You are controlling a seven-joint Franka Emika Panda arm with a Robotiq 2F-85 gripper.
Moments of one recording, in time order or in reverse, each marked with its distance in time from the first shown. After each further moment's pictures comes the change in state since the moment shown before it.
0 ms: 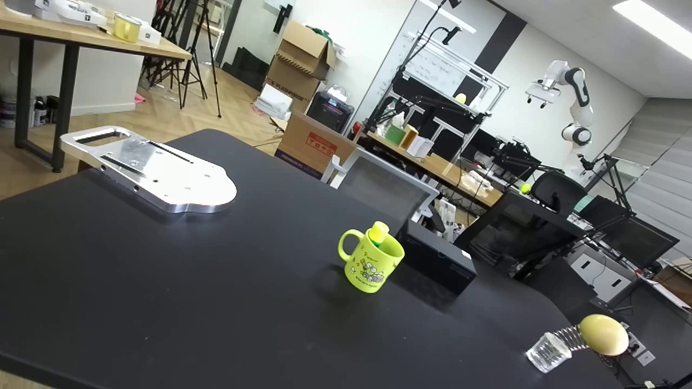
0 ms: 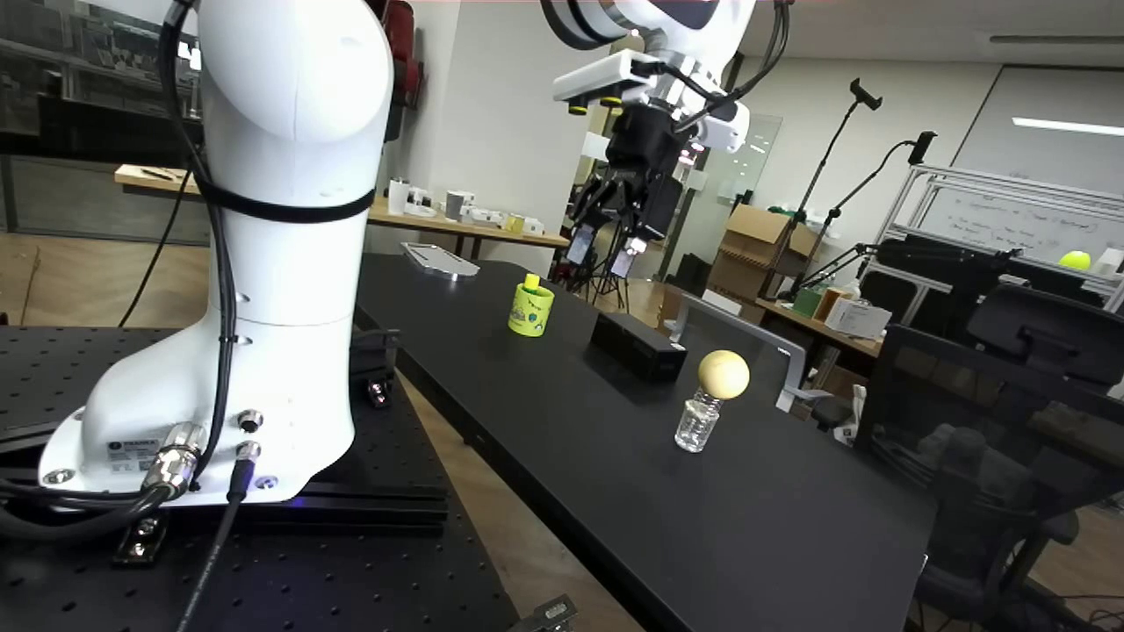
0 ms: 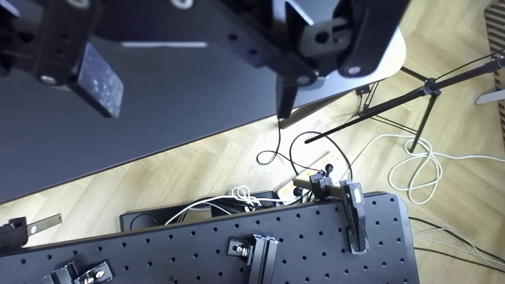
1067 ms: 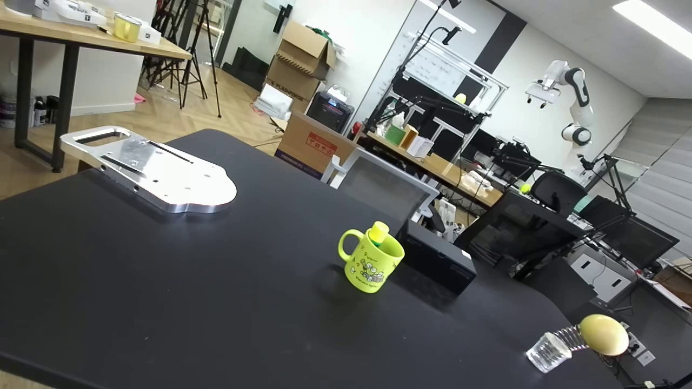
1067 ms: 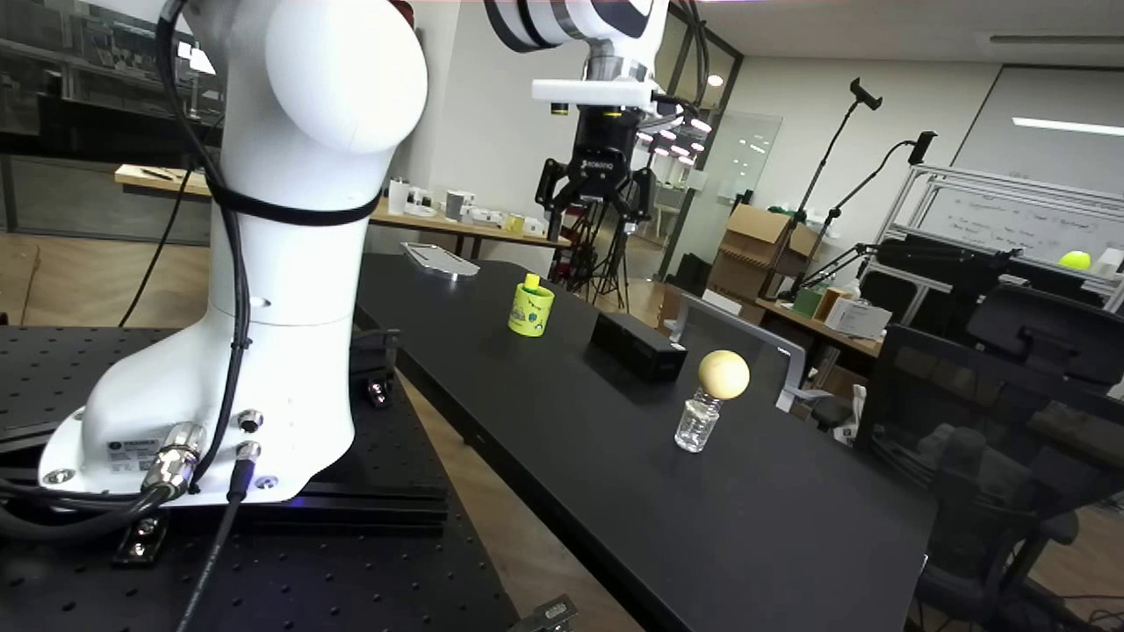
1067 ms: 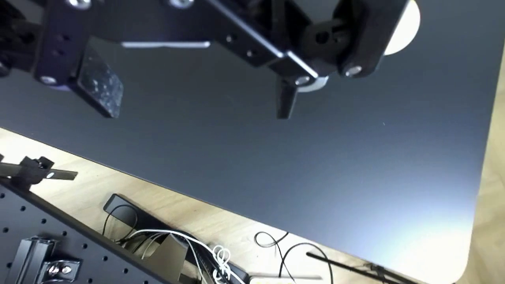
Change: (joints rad) arm 0.269 0.021 0.062 0.001 -0.046 0.170 -0.345
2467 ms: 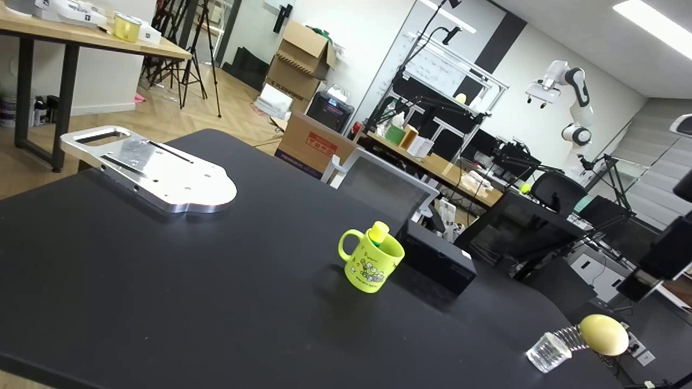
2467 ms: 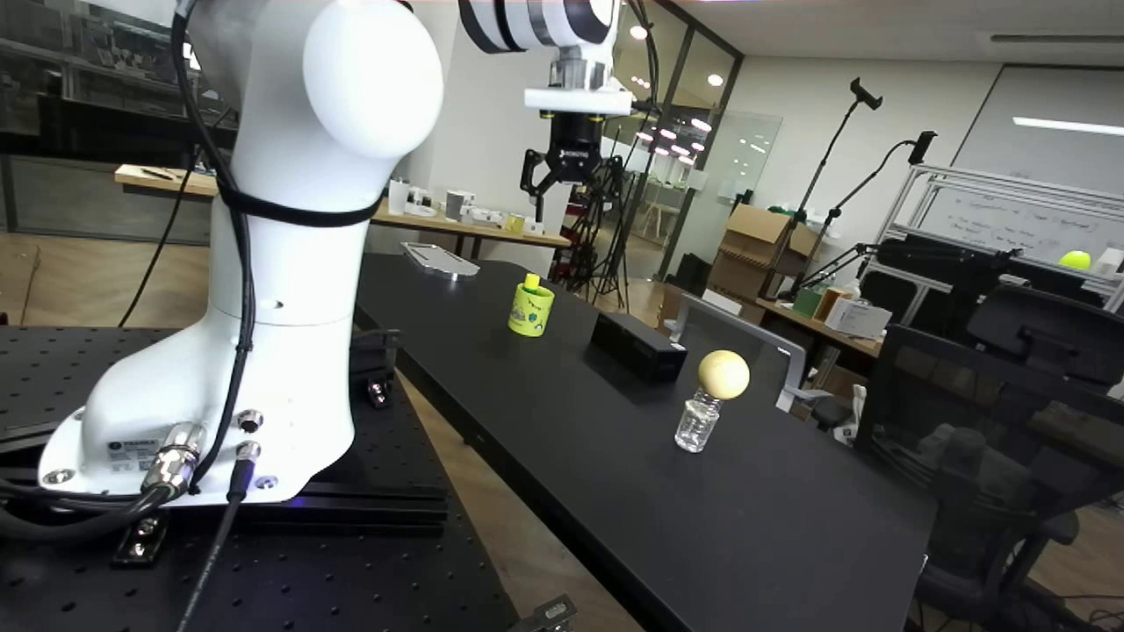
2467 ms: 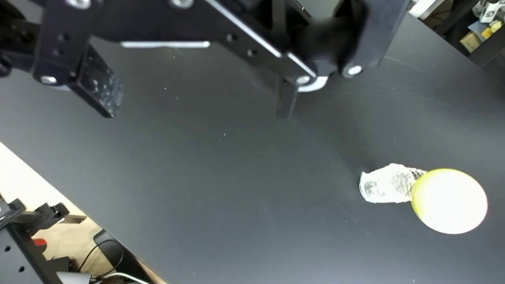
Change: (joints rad) arm 0.153 0.141 0.084 0.104 0.016 0.173 -0.074
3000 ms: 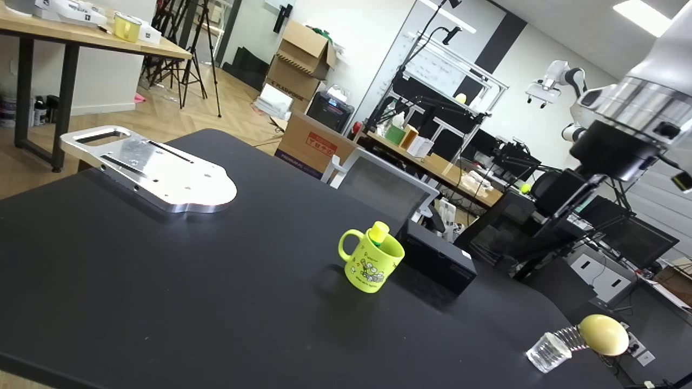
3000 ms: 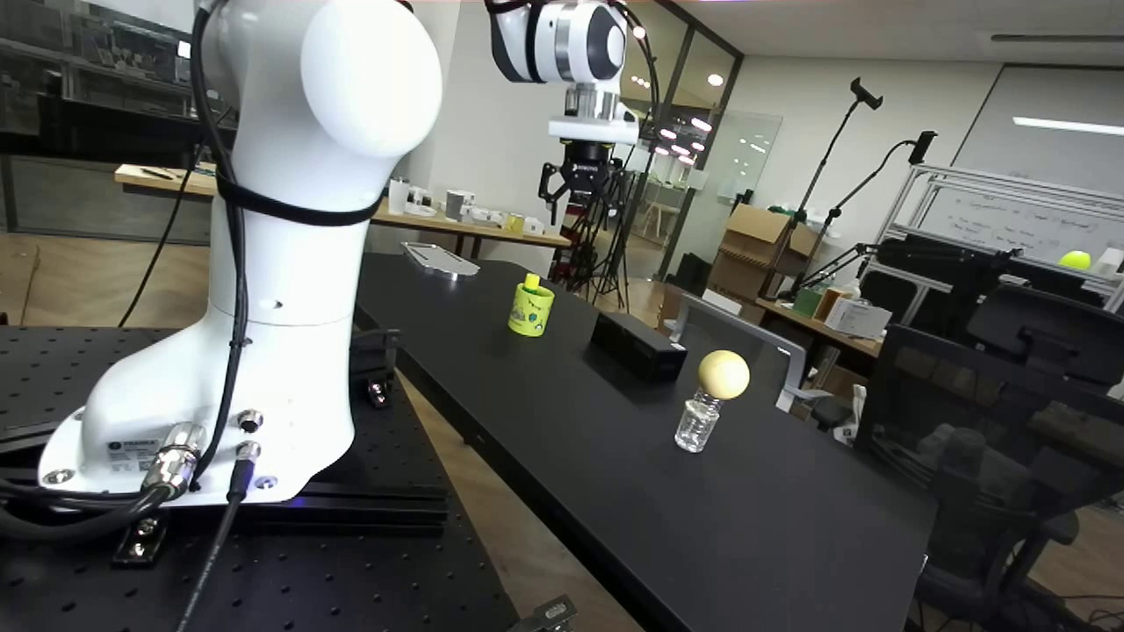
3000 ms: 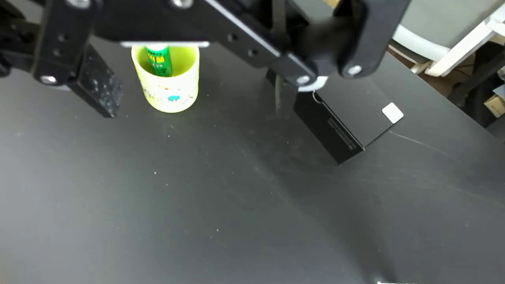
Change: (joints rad) arm -0.009 0.333 0.068 0.276 -0.003 0.124 0.013
